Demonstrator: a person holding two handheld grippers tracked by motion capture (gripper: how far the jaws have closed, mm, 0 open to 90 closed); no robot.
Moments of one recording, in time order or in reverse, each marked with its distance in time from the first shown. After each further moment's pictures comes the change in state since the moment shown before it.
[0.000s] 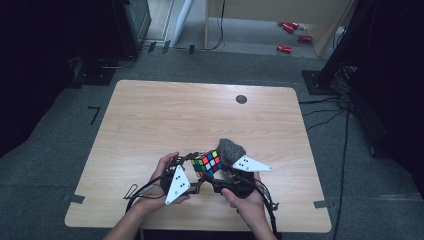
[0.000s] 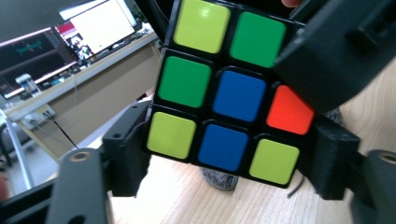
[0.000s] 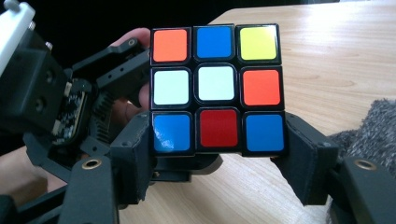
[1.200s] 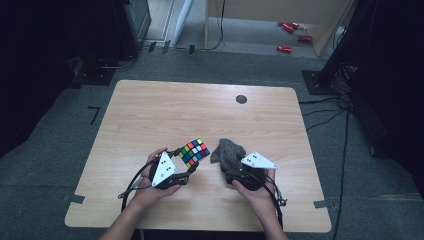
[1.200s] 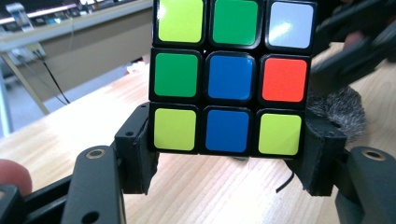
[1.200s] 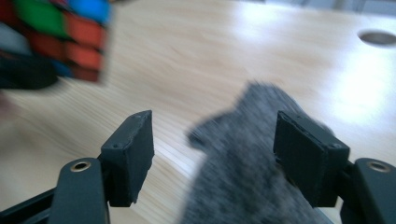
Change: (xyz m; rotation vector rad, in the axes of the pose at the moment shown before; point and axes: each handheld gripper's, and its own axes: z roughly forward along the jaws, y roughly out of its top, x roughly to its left) left arm 0.037 -0.010 -0.012 0.110 -0.005 -0.265; right arm -0.047 -0.011 -0.001 0.047 -0.292 -0.140
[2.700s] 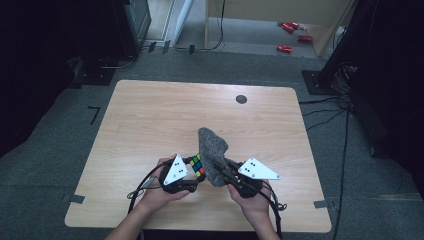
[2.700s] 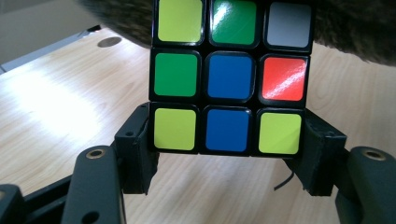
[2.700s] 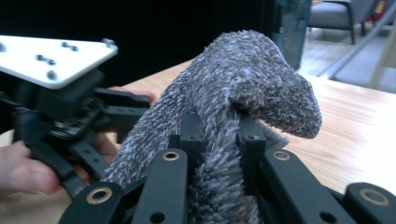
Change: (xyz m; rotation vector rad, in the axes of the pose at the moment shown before) left arm -0.021 -0.001 0.018 0.117 -0.152 -0.027; right arm 0.038 0.023 -0.030 -0.225 0.180 -0.086
